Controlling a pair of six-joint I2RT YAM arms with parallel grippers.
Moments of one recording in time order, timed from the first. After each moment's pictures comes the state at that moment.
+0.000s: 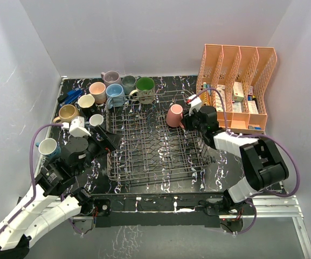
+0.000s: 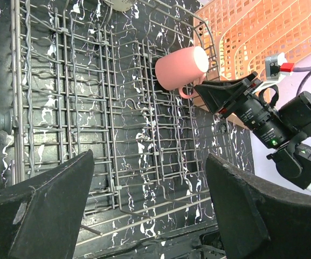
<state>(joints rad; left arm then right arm) -0.73 0.56 0.81 -0.63 -0.37 -0.89 0.33 1.55 0.70 0.45 -0.19 -0.09</state>
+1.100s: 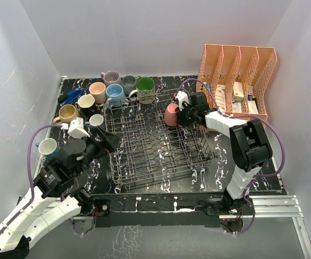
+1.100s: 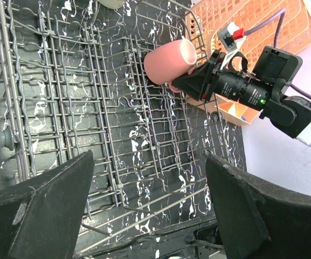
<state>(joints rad) -0.73 0.54 0.80 -0.64 -0.34 -0.90 0.32 1.79 1.11 -0.10 -0.36 -0.31</state>
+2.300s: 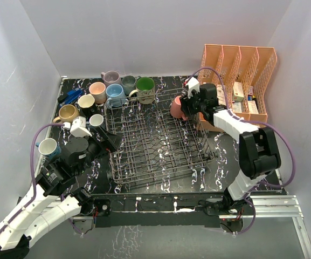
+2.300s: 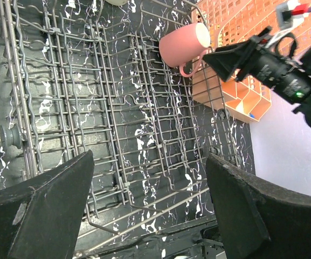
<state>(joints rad) -0.73 0.56 0.80 -0.63 -0.34 -0.88 0.27 1.71 1.12 0.03 -0.23 -0.23</state>
